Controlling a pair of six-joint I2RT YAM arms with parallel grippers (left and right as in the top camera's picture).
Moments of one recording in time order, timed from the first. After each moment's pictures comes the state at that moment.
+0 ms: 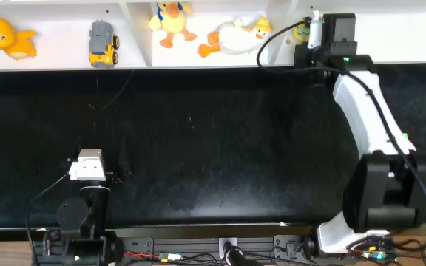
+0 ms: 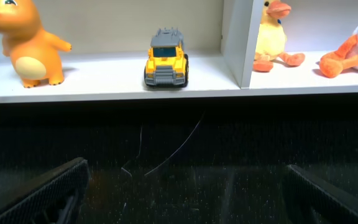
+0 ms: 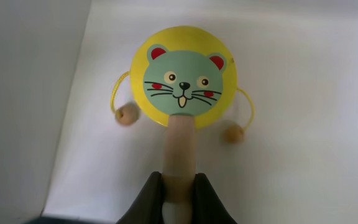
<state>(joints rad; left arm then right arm) 0.02 0.01 0.01 -0.08 0.03 0.03 0.02 1.79 1.36 -0.46 -0.07 -0.04</state>
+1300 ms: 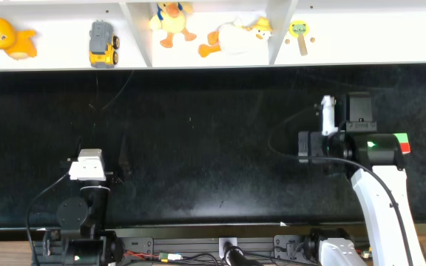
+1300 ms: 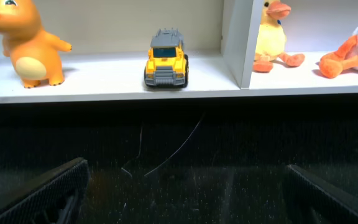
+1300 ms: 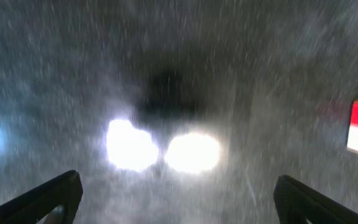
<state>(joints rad) 0.02 0.01 0.01 -0.08 0.02 0.03 0.01 1.15 0.95 -1.07 0.04 -0.06</state>
